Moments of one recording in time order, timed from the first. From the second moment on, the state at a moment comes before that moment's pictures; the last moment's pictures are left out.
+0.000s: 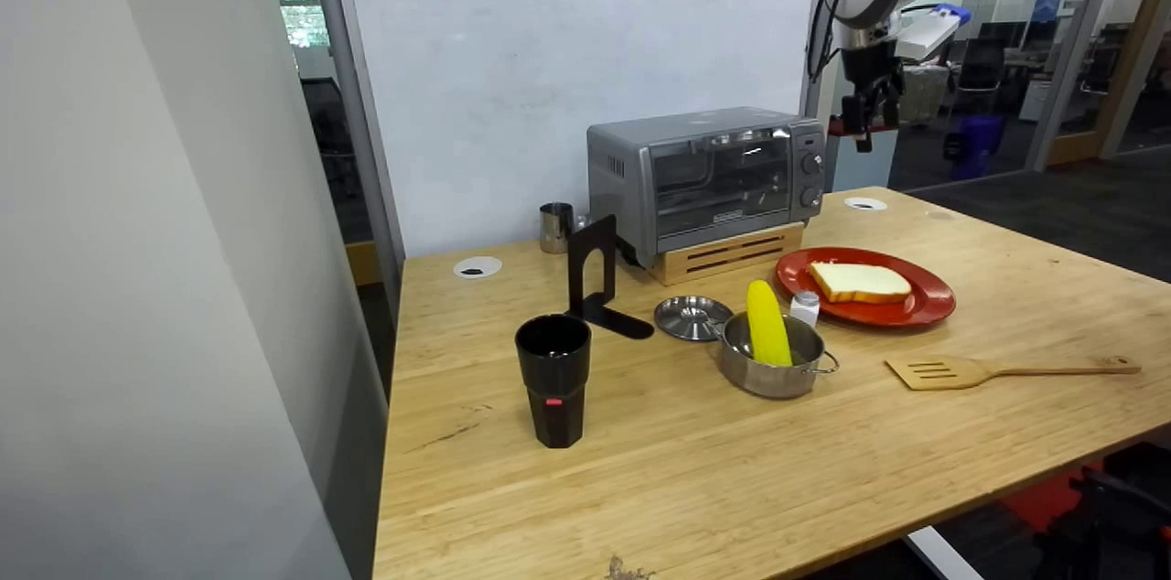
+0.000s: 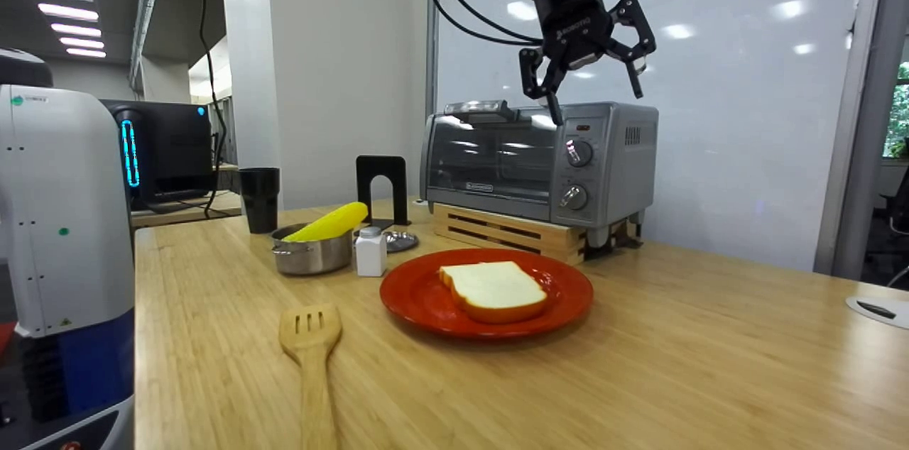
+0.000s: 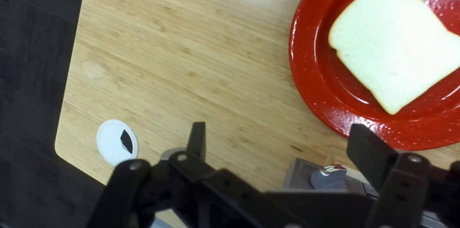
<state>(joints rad) -0.26 0.38 -0.27 -1.59 -0.29 1.96 -0.29</state>
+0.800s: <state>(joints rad) -0.23 0.43 -0.24 -1.58 -0.37 1.99 -0.27</state>
